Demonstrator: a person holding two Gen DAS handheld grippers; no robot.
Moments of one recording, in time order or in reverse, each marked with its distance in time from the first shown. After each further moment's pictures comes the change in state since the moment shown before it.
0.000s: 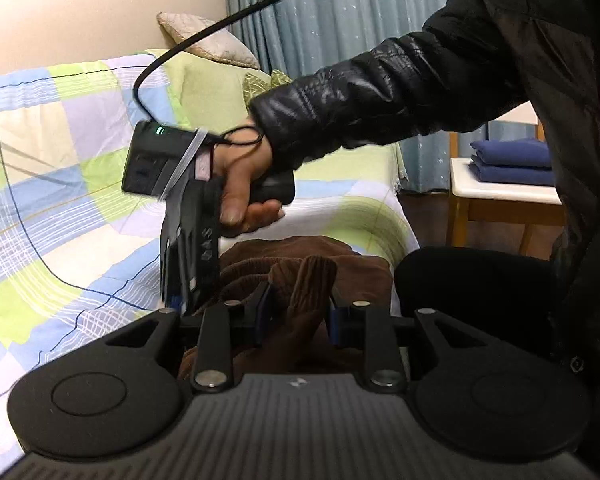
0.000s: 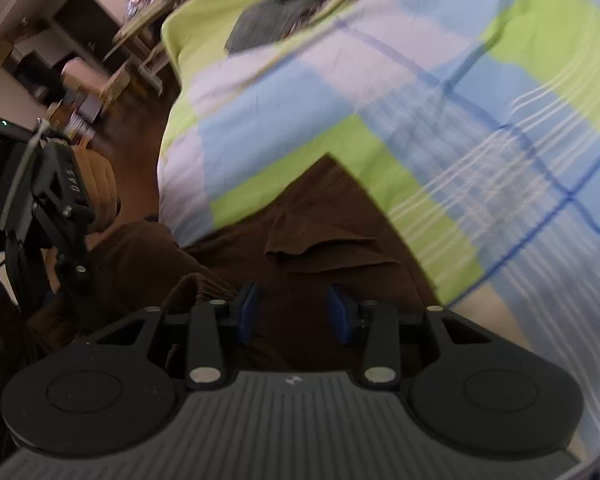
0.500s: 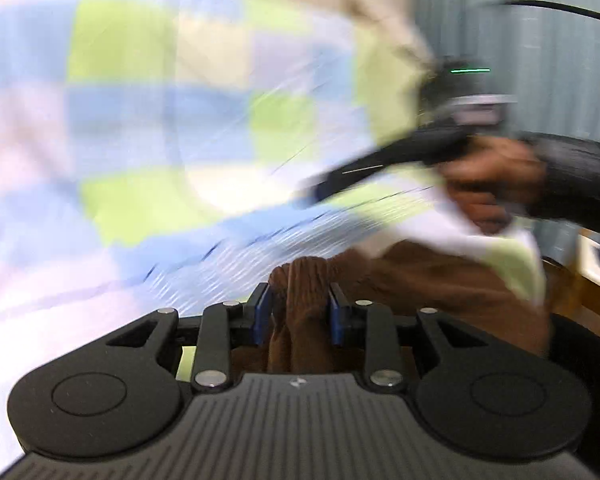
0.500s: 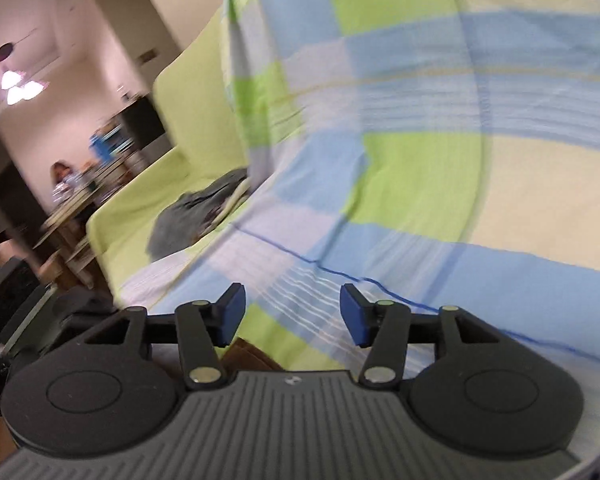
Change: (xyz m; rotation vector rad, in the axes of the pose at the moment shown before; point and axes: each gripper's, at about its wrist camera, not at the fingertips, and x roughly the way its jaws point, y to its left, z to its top) left arm 0.018 0.115 -0.029 -0.465 0.095 0.334; right arm -0.088 0.024 -0.066 0.168 -0.672 -0.282
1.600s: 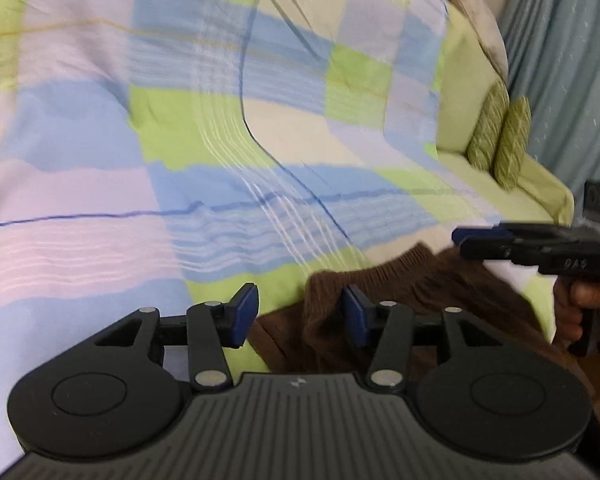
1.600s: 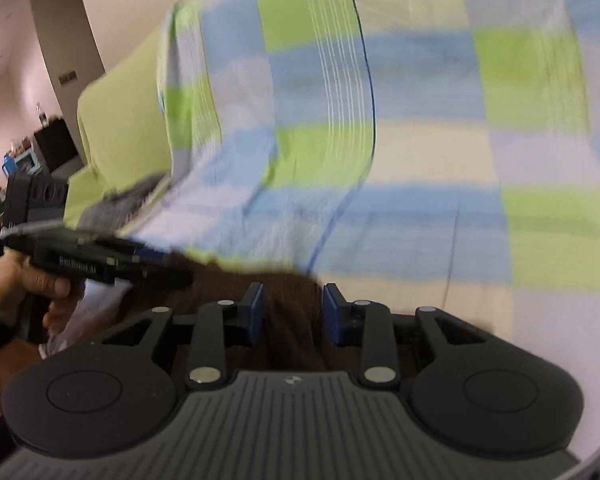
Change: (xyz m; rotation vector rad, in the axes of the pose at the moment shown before) left arm -0.009 0.022 0.013 -0.215 0.046 0.066; right arm -0.026 0.040 -0.087 -0.023 -0.148 -0.329
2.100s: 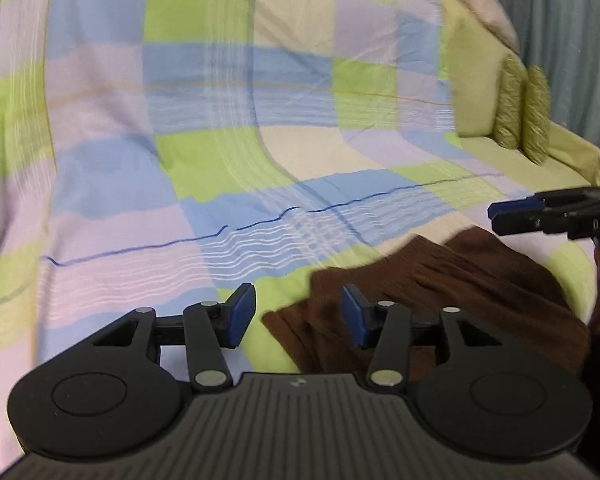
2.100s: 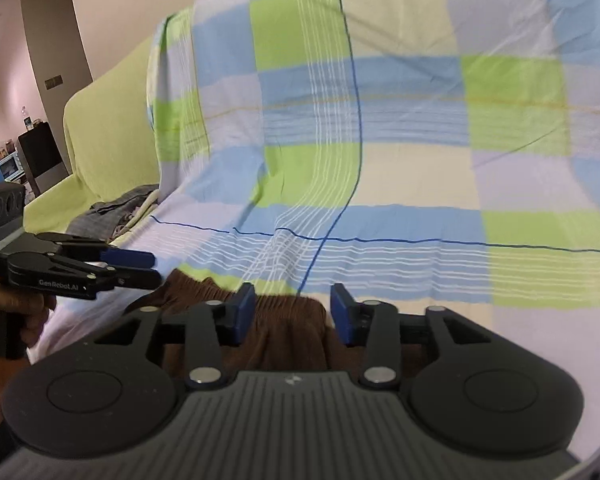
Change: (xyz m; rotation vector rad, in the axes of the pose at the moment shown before) left arm -0.053 -0.064 -0.020 0.253 -0.016 0.118; right arm -0.047 0.013 -0.009 0.014 -0.015 -0.082
